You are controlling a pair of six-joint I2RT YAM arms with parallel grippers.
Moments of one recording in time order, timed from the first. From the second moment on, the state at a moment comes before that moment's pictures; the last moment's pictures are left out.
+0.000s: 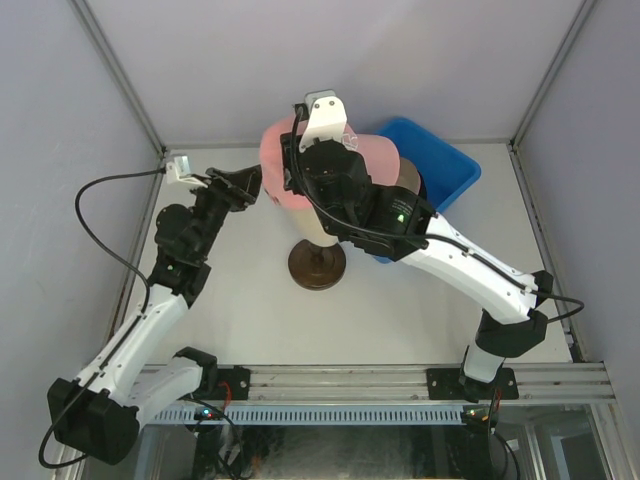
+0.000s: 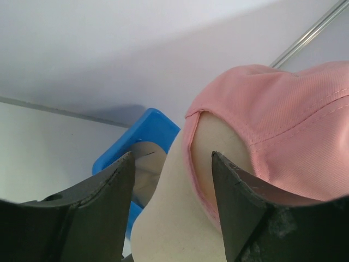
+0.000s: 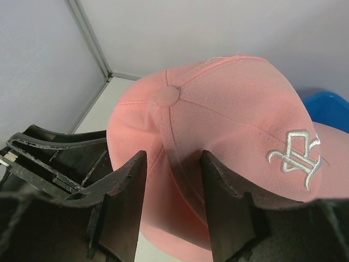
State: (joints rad) left arm -0.34 0.93 0.77 0.39 0.02 -0.73; right arm 1.16 1.71 2.18 -0.65 0.82 0.22
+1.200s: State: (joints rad) left arm -0.32 1.02 0.81 0.38 0.17 -0.74; right arm 1.15 1.67 2.12 -0.64 0.77 0.23
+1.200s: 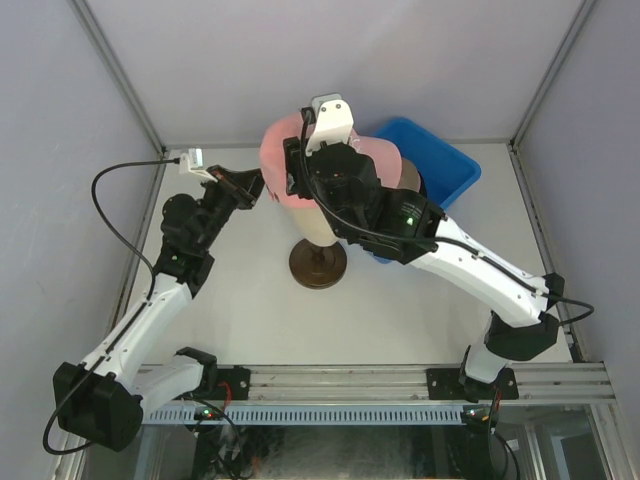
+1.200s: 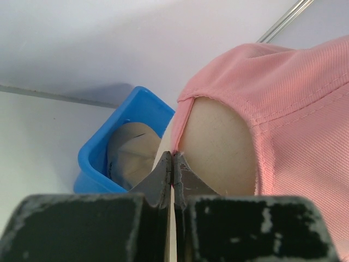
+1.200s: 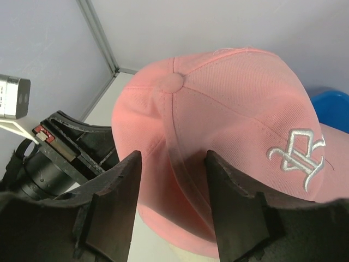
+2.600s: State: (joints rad) left arm -0.32 1.02 0.86 0.26 0.15 -0.71; right arm 0.81 0.99 1.33 -0.39 0.57 0.42
